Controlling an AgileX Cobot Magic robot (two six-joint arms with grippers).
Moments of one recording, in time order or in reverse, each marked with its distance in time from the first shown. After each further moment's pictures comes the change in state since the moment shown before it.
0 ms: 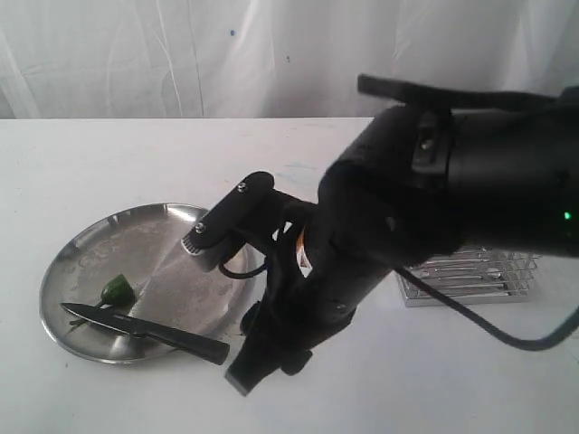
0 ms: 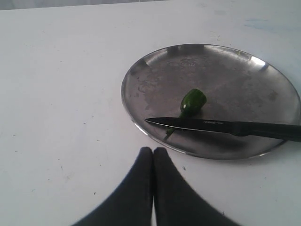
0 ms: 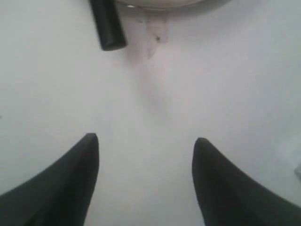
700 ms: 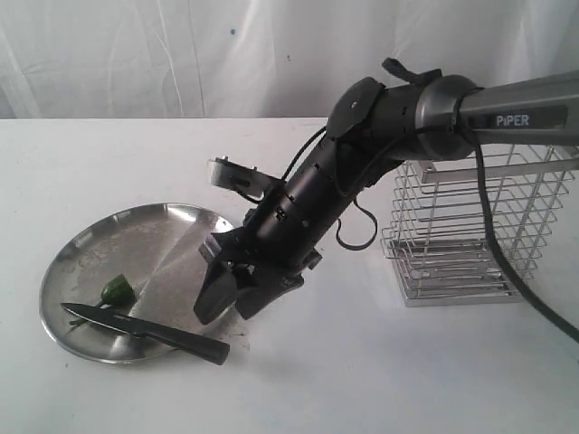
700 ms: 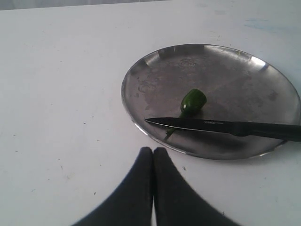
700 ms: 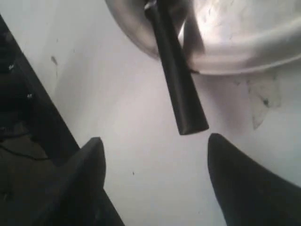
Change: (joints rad) left arm 0.000 0.000 0.000 0.000 0.000 0.000; right arm -0.366 0.472 -0.342 0.907 0.355 -0.594
